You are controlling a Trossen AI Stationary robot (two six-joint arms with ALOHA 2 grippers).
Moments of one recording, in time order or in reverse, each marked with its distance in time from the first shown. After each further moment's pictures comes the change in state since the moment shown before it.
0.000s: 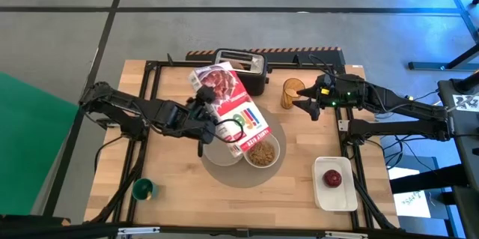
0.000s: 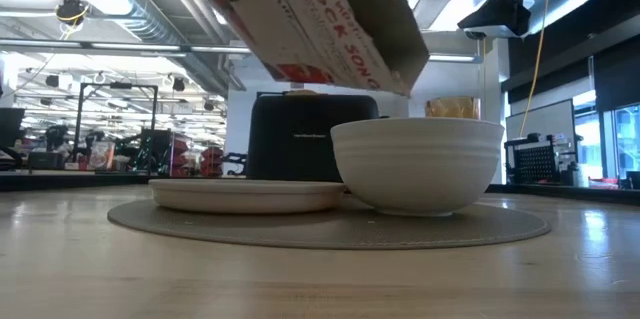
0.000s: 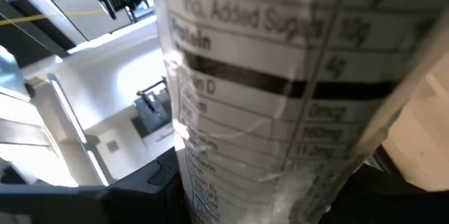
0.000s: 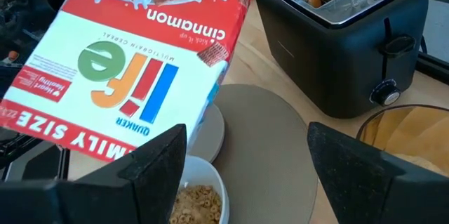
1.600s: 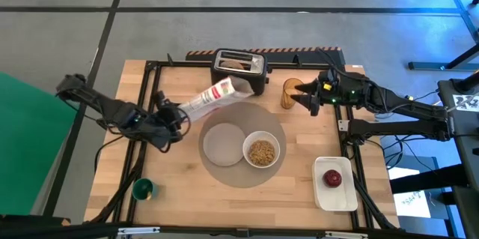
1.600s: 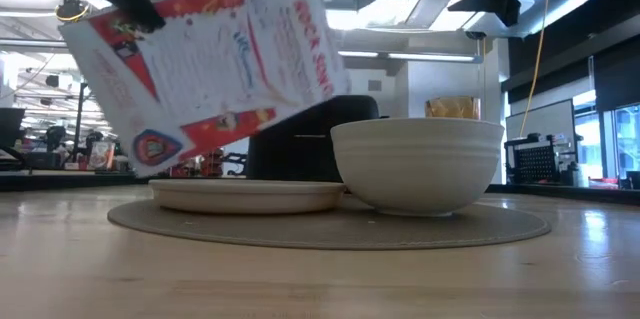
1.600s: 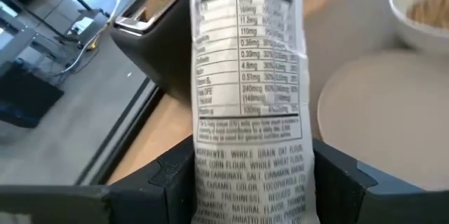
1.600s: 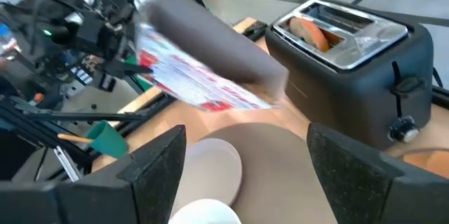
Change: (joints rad) left arm -0.199 -0.549 -0.567 0.131 0.233 -1.353; right arm -0.001 0.005 0.000 0.143 0.030 0.055
